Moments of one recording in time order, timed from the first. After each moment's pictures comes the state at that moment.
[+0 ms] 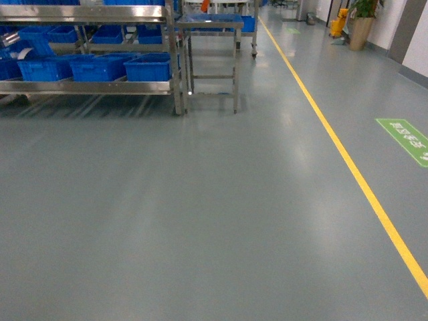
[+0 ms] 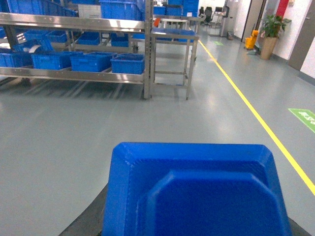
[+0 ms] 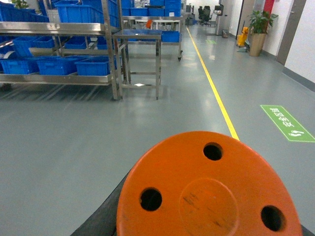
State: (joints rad) left arm 0.00 0.01 0.01 -0.01 0.00 -0.01; right arm 0.00 0.00 0.01 0.00 0.00 0.01
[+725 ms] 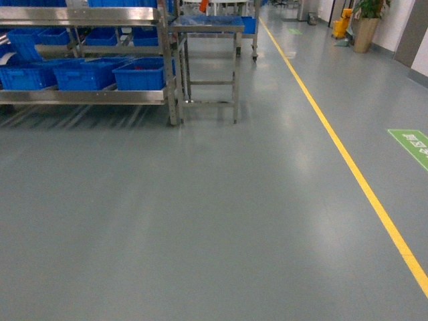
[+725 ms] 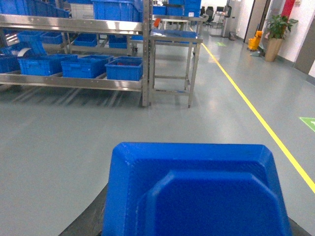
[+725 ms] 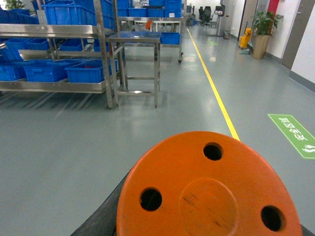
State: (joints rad) left arm 0.00 0.01 0.01 -0.01 0.00 -0.01; right arm 0.00 0.00 0.01 0.00 0.00 0.01
